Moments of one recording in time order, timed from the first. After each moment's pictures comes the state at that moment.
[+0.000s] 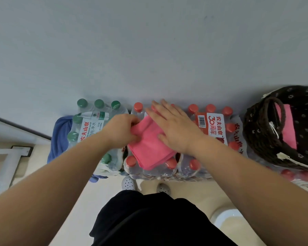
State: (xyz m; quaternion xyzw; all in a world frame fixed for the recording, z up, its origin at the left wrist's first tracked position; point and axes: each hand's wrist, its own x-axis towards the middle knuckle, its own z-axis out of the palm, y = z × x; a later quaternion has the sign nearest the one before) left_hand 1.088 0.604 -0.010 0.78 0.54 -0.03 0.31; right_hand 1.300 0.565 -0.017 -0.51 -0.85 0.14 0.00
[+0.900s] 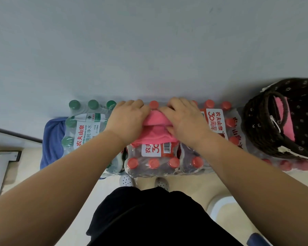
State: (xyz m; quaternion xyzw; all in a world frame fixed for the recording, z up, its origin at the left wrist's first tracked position) left_hand 1.110 0.623 -0.019 0.91 0.40 0.04 0.01; right_hand 1.308 0.572 -0.024 -0.59 -0.80 0.01 0.07
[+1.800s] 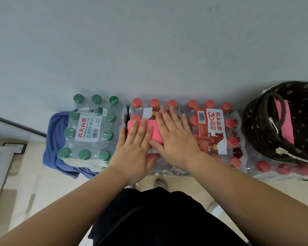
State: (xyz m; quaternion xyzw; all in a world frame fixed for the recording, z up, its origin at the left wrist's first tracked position) left_hand 1.098 0.514 -0.065 0.87 0.47 -0.05 0.10; right_hand 1.280 0.523 -0.049 -0.62 -0.78 0.10 -0.03
